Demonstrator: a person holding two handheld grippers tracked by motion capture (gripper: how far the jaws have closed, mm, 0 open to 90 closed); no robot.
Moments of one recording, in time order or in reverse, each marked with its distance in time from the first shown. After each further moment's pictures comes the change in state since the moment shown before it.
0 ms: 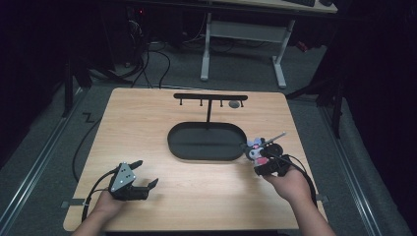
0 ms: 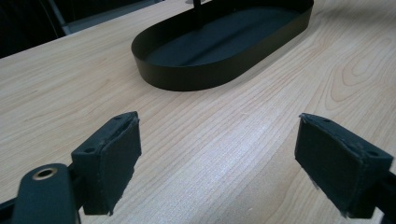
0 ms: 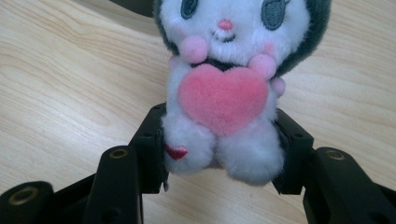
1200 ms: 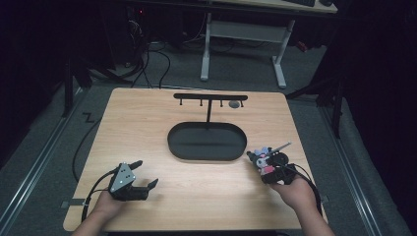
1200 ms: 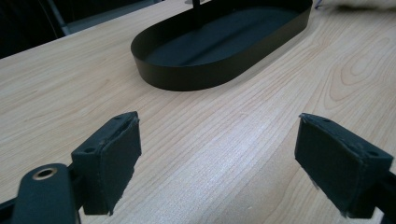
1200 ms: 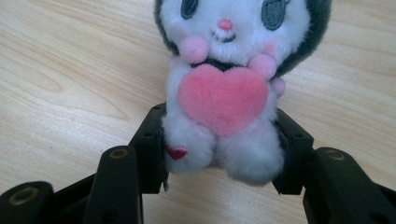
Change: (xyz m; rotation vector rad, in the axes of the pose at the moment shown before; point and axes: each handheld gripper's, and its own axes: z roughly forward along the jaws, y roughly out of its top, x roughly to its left) left arm 0.000 0.000 -0.001 0.000 -0.002 0.003; right arm -0.015 -0.029 0.020 0.046 -0.026 0.046
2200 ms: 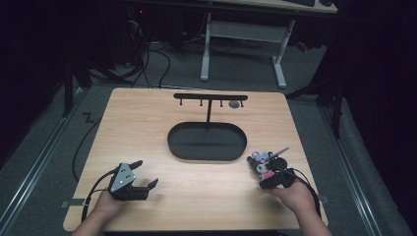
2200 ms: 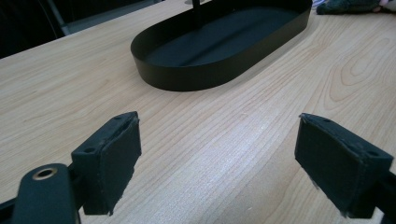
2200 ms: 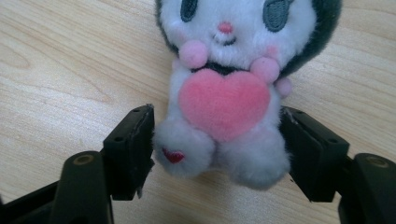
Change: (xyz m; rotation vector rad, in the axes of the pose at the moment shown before) left arm 0.000 0.000 0.000 0.000 -0.001 -0.001; right arm -0.003 -0.010 0.021 0.056 0.013 -0.001
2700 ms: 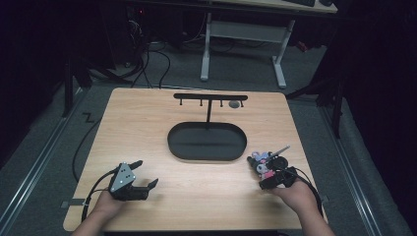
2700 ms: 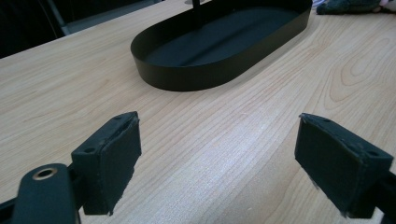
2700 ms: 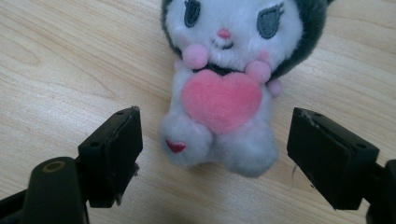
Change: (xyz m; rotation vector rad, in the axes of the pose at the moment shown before) left arm 0.000 0.000 0.000 0.000 0.000 -0.001; right arm 0.001 0.001 -0.009 0.000 -0.012 -0.024
